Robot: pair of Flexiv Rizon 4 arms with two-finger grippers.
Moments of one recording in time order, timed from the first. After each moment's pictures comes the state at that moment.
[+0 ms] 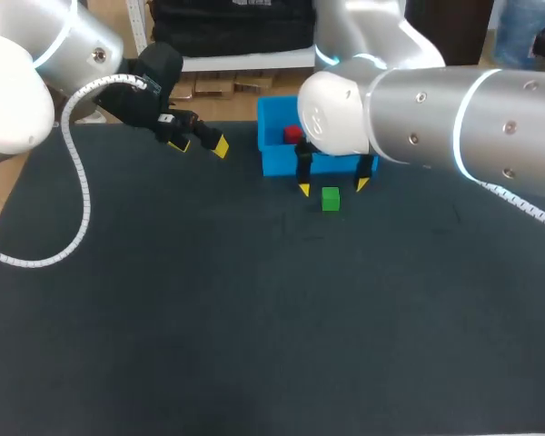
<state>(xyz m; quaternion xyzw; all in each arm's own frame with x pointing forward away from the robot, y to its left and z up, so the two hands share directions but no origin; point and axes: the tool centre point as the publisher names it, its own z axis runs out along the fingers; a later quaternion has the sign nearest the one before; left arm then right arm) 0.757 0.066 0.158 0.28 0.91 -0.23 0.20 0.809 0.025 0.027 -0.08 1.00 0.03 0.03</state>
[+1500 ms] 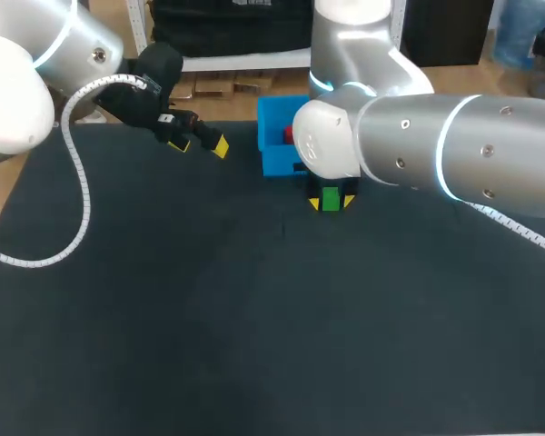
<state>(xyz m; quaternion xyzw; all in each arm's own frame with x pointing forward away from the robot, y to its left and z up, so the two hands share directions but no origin) 0.757 0.066 0.158 0.28 0.91 -0.23 0.20 0.810 0.027 -0.009 -0.05 1.00 0.02 0.03</state>
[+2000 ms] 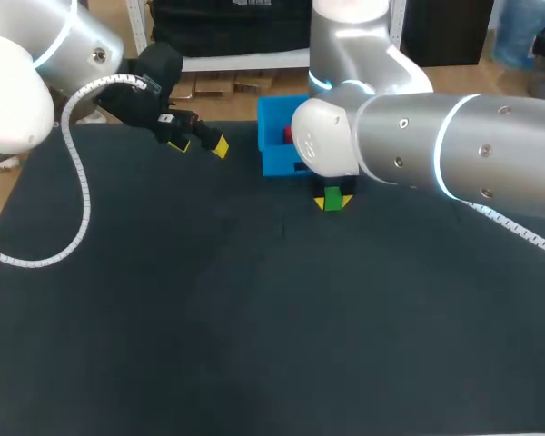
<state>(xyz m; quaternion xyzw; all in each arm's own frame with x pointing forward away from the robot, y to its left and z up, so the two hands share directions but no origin) 0.757 0.066 0.158 0.28 0.91 -0.23 0.20 0.810 0.024 -0.008 -0.05 1.00 0.01 0.02</state>
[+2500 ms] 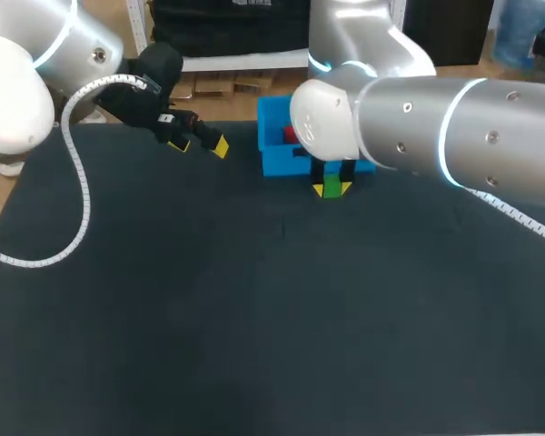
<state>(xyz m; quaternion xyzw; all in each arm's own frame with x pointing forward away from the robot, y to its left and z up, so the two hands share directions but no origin) 0.757 0.066 0.158 0.28 0.91 -0.23 0.20 0.815 0.027 0.024 -0.05 1.00 0.02 0.03</state>
